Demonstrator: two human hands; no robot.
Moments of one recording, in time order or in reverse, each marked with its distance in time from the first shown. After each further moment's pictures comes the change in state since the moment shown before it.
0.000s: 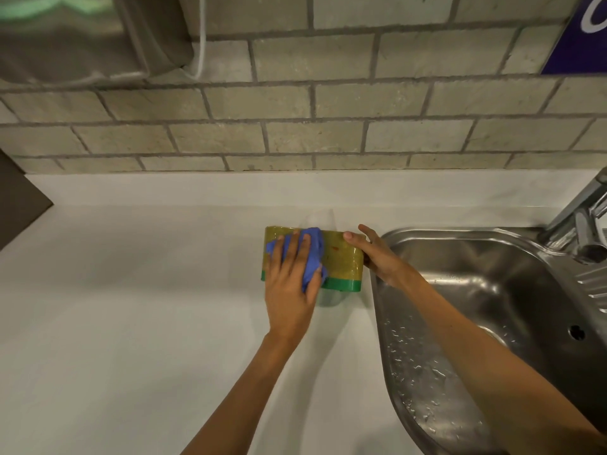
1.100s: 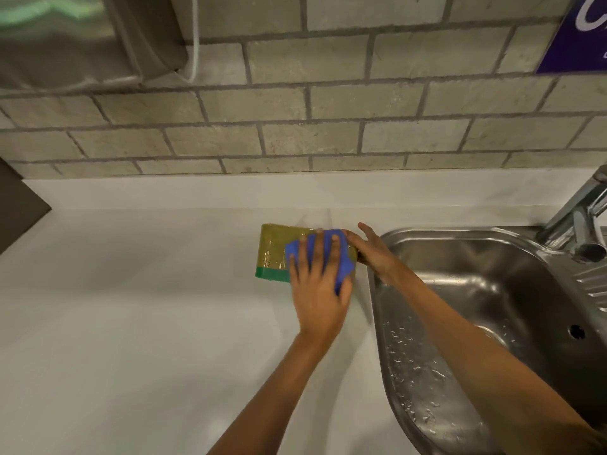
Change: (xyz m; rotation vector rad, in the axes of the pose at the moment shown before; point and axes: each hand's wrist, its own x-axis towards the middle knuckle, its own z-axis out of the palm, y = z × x) left_hand 0.000 0.035 0.030 0.212 -0.072 -0.002; right_hand 0.004 -0.005 0.003 -0.095 0.096 -0.004
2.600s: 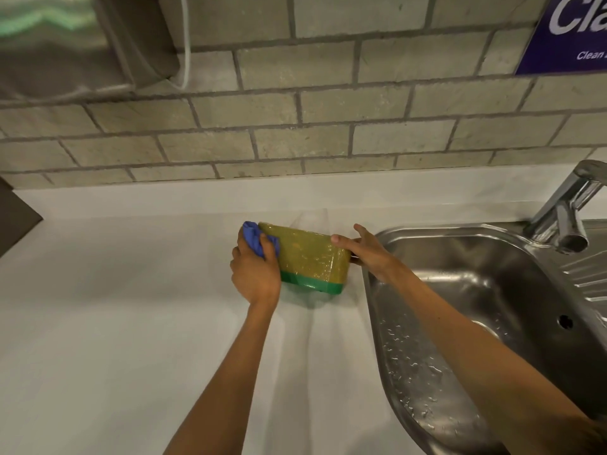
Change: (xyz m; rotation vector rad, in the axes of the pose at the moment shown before) left_hand 0.046 -0.072 -0.007 -0.307 0.095 -0.726; right_hand -0.006 -0.004 -0.001 -0.020 -0.012 0.032
